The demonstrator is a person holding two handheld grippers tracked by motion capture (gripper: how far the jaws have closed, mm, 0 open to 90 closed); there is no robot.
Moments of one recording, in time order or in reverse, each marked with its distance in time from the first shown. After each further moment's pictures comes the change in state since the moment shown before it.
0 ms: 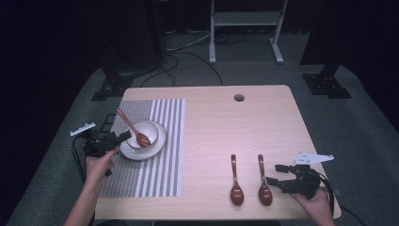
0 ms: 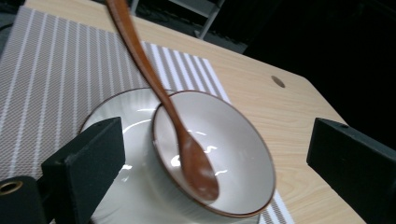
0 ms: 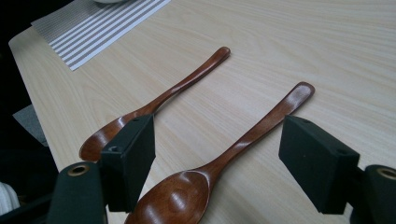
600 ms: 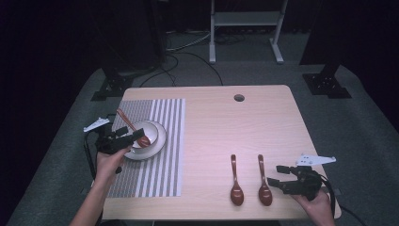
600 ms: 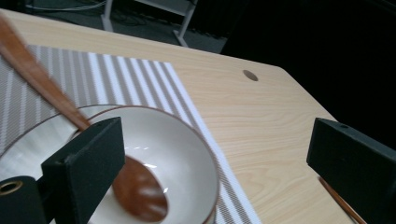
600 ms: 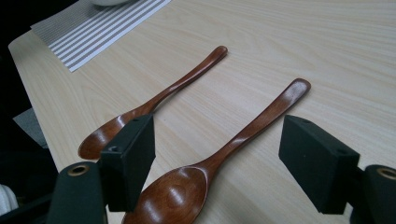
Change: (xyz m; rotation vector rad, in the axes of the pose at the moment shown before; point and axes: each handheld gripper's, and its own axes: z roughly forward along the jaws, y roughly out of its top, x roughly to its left) left arm -0.045 0.005 0.016 0.012 -0.069 0.112; right arm -0.001 -0.005 -0.003 -0.014 -0.004 0.012
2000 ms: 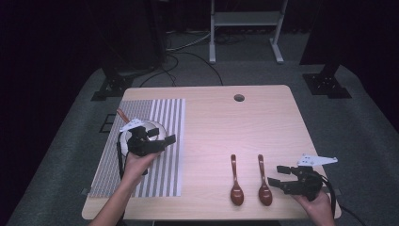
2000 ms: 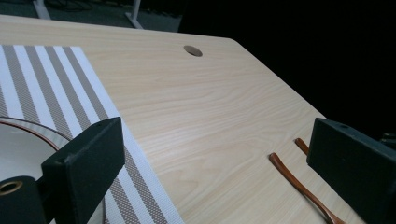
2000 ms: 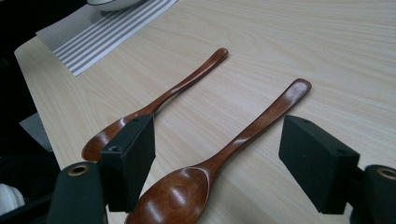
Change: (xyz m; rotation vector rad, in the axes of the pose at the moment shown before) left arm -0.064 -0.018 0.051 0.085 -0.150 0.087; right arm -0.002 -0.002 -0.001 -0.016 0.012 0.013
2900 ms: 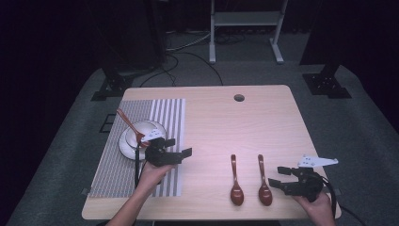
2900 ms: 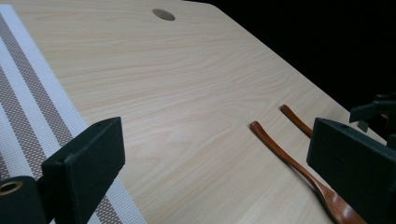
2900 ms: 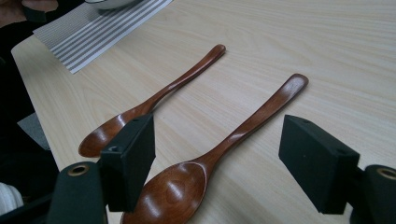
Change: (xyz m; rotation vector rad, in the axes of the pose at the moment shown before) left arm -0.030 -0.032 0.033 0.083 -0.054 0.059; right arm -0.001 -0.004 -0.001 -0.001 -0.007 0.002
